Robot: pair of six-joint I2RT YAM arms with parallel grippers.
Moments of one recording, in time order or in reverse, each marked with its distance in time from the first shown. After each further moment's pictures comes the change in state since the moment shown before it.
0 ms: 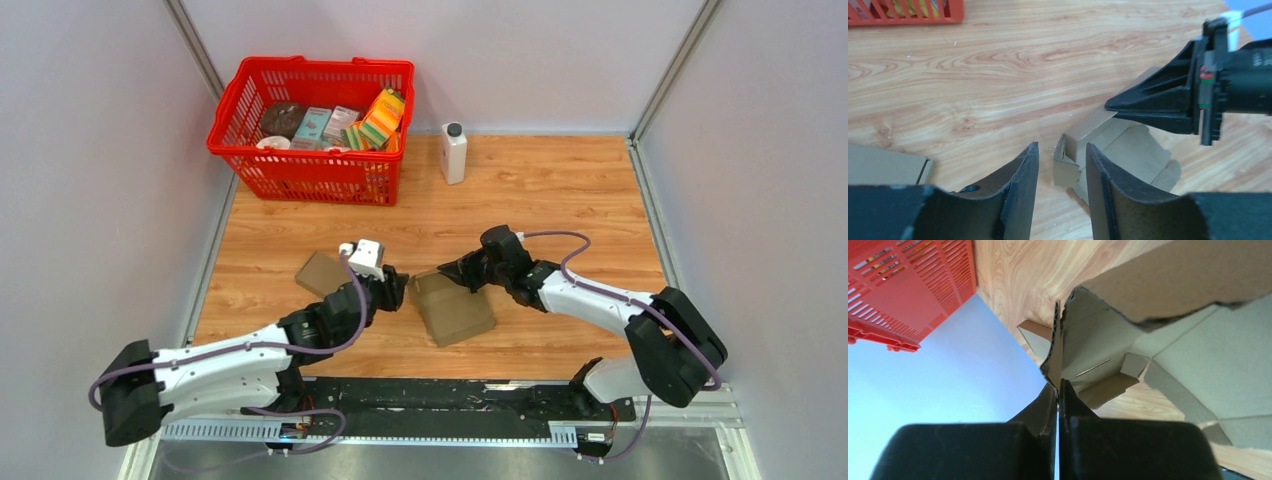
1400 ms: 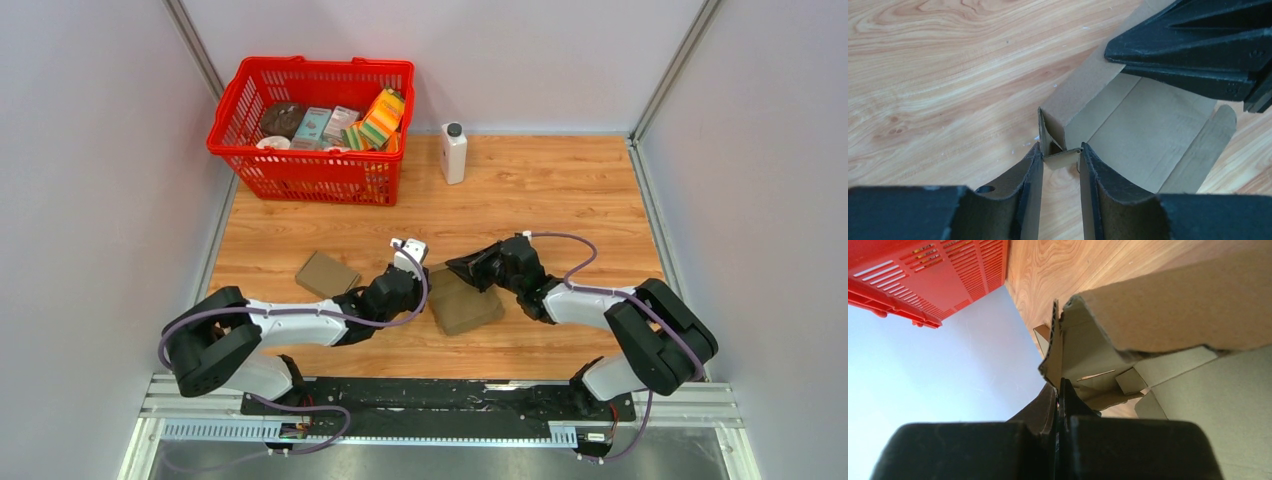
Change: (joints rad) left arm 0.076 0.410 0.044 0.196 0.246 0.042; right arm -0.097 0.064 -0.240 0.520 -0.084 -0.152
